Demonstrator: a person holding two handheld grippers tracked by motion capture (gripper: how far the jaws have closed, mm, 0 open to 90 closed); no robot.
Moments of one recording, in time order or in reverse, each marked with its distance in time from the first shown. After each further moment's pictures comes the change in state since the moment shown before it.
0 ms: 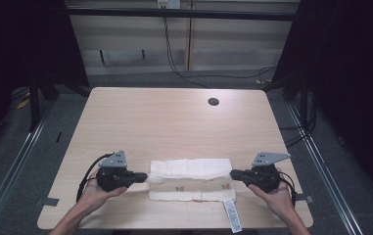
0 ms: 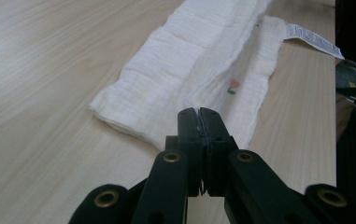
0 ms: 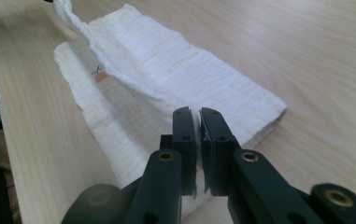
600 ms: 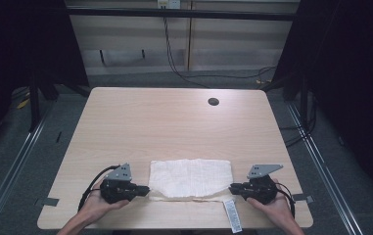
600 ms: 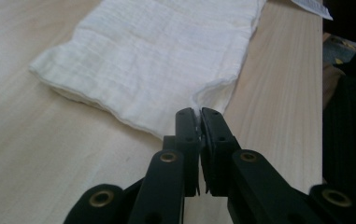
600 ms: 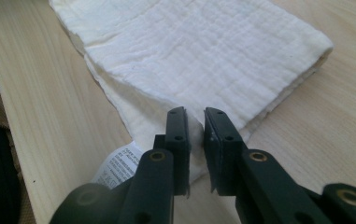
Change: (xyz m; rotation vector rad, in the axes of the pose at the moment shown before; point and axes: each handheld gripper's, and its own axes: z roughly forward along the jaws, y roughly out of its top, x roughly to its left) left arm -0.016 -0.020 0.015 0.088 -0.052 0.024; right arm 0.010 -0.029 0.013 0.114 0.018 0.007
